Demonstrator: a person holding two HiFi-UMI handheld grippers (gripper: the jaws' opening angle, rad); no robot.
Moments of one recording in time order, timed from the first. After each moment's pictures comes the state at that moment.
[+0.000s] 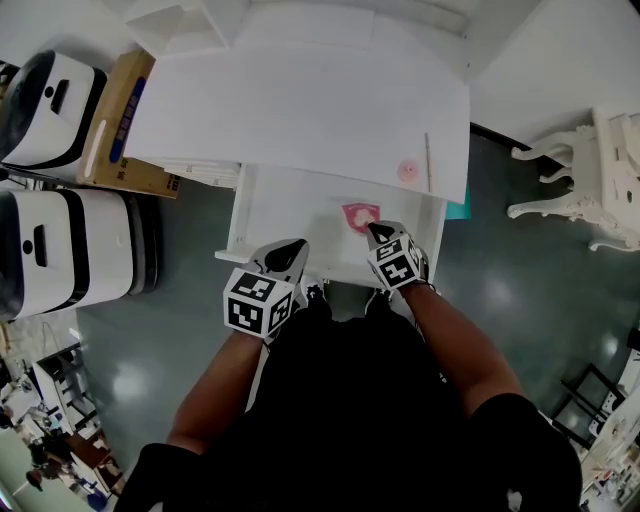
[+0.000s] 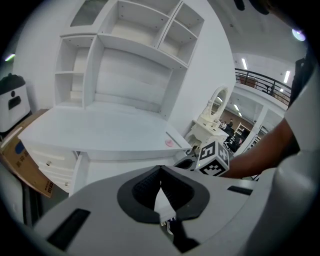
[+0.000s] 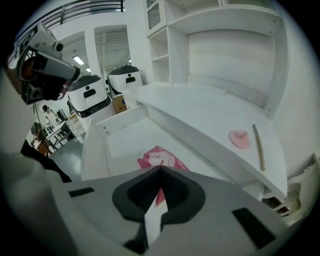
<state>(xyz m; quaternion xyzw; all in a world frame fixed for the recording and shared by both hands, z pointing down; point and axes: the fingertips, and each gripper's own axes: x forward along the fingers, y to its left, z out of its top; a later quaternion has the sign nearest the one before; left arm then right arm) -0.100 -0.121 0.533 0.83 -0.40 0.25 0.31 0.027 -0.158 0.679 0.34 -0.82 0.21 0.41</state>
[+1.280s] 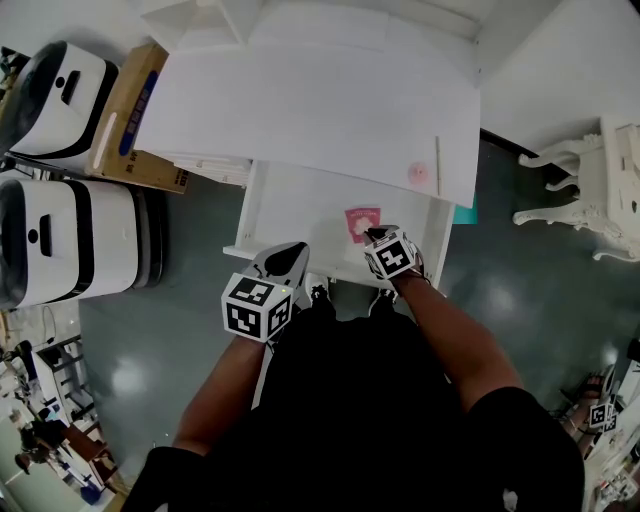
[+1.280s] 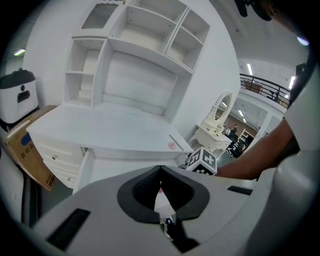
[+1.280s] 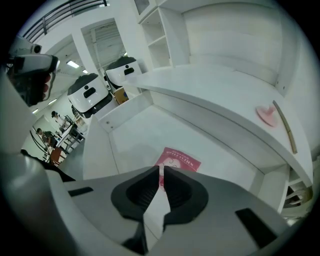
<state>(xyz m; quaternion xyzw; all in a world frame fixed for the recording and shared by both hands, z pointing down) -0.117 -0.109 0.526 0.82 -0.42 0.23 0.32 0.002 -0.145 0.722 0.30 -0.81 0.28 0.43</state>
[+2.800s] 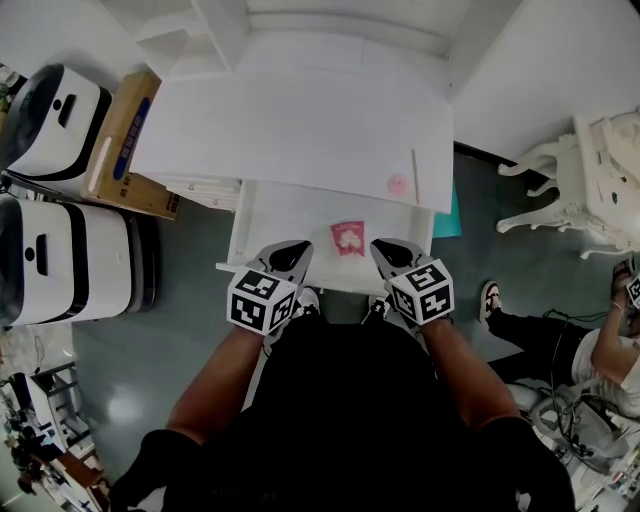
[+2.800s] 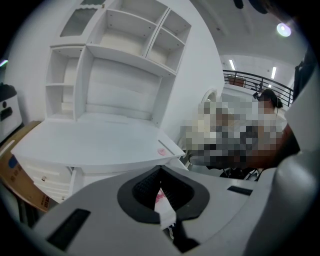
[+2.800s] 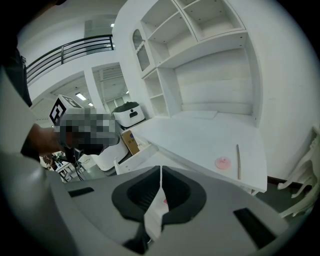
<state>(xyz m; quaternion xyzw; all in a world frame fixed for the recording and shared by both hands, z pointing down) -0.084 -0.124 0.505 0.86 -0.37 0.23 0.26 0.036 -0.132 0.530 0.37 -0.86 0.25 0.24</state>
